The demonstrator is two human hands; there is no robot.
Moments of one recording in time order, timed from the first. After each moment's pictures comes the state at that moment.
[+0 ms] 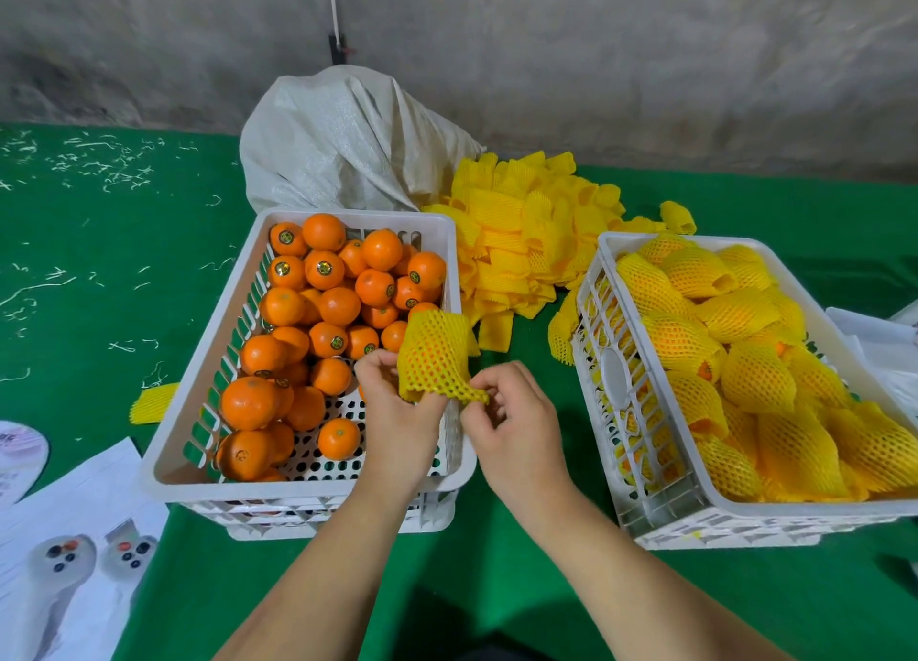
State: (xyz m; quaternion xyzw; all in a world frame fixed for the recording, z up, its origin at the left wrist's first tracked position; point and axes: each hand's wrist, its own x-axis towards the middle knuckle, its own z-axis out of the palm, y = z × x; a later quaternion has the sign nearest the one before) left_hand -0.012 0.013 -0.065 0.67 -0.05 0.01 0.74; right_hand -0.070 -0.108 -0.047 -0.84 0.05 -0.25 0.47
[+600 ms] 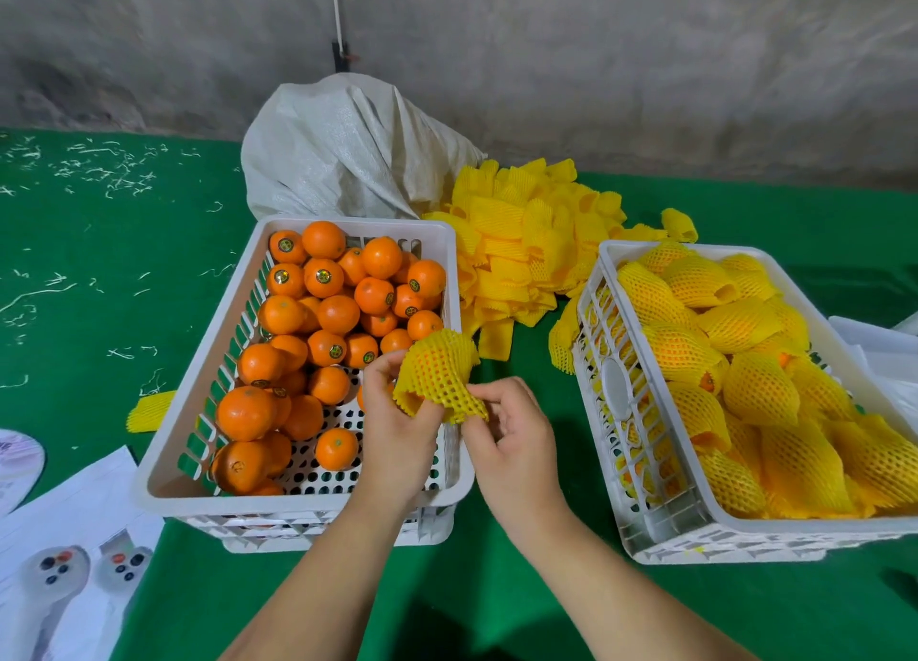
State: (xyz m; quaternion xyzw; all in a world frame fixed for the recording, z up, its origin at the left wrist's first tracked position) left_hand -0.012 0.014 -0.060 0.67 -0.06 0.01 0.74; right_hand -0.071 -0.103 -0.050 -0.77 0.07 -0.23 0.59
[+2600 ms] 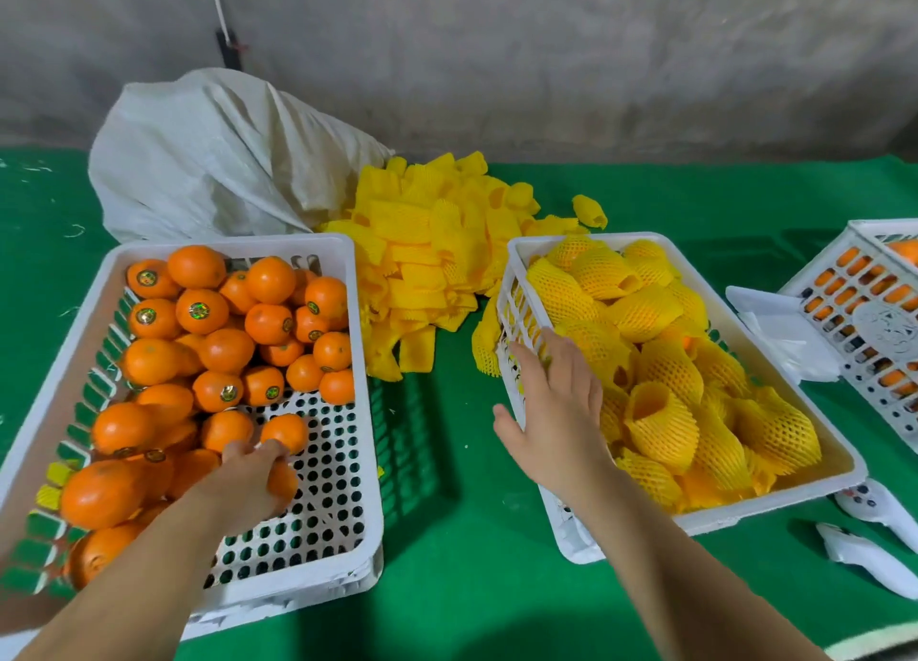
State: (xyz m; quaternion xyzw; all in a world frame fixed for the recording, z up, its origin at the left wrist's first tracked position) left_hand 0.070 0.067 -0.095 0.93 -0.13 -0.30 0.16; right_hand -0.074 -0.259 -0.055 -0.97 0.18 -0.15 0.06
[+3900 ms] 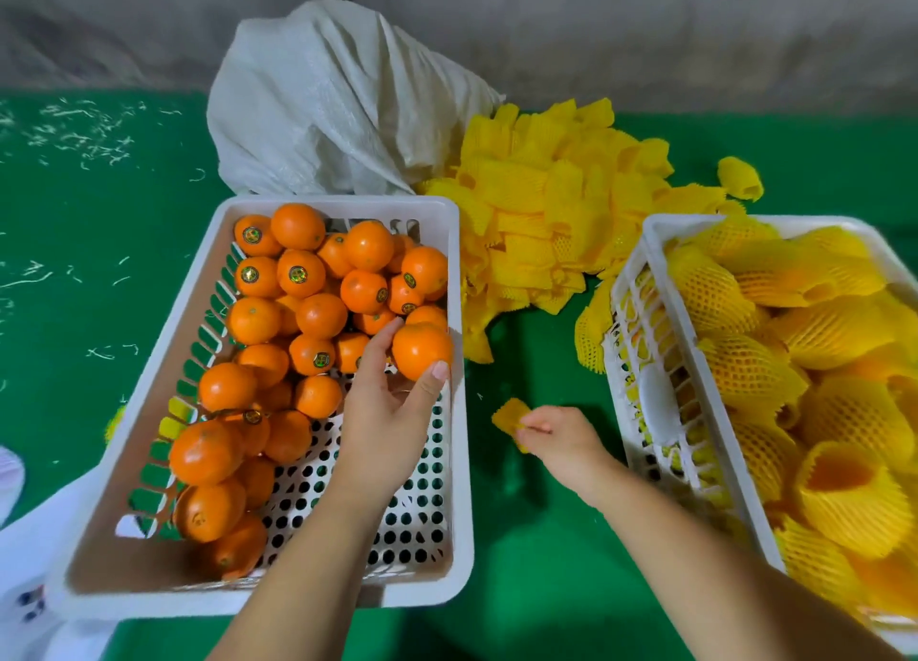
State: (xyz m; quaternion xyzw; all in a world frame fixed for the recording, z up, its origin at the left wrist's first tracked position) left_hand 0.063 -0.004 -0.064 0.76 -0.06 -0.06 0.65; right_hand 0.017 -0.228 -0.172 -0.80 0.27 0.13 0.52
